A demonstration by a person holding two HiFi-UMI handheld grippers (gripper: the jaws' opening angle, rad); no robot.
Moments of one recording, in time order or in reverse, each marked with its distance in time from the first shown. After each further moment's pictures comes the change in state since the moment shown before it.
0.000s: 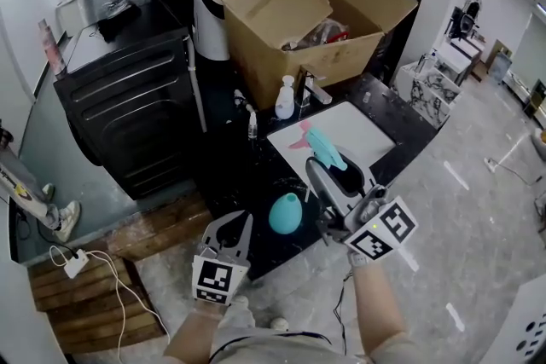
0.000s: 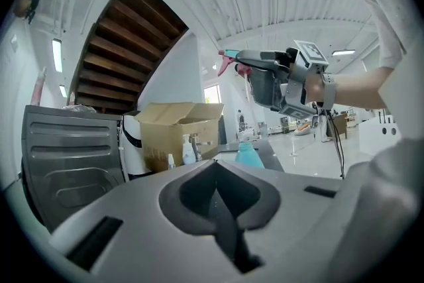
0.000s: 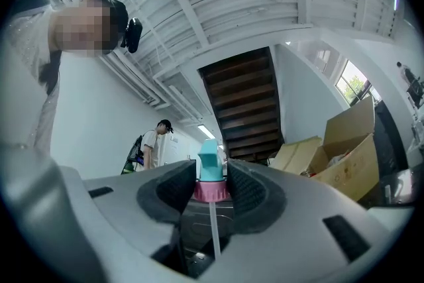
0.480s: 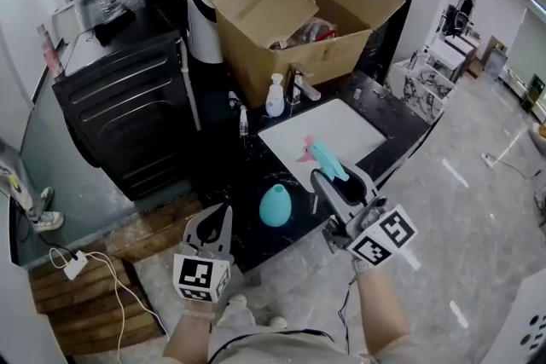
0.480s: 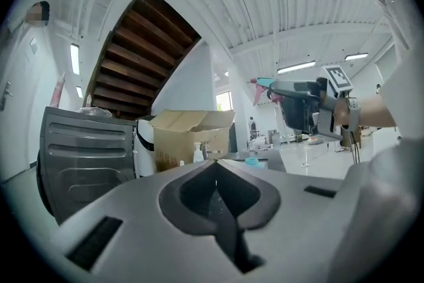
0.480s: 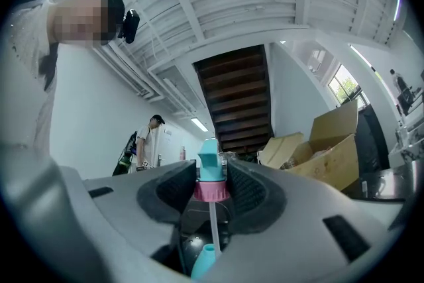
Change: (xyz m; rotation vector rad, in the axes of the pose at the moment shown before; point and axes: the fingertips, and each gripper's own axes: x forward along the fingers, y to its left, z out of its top) left arm -0.025 0.011 0.021 -0.055 -0.058 0.105; right arm -0.057 -0.005 -0.011 -0.007 0.070 -0.068
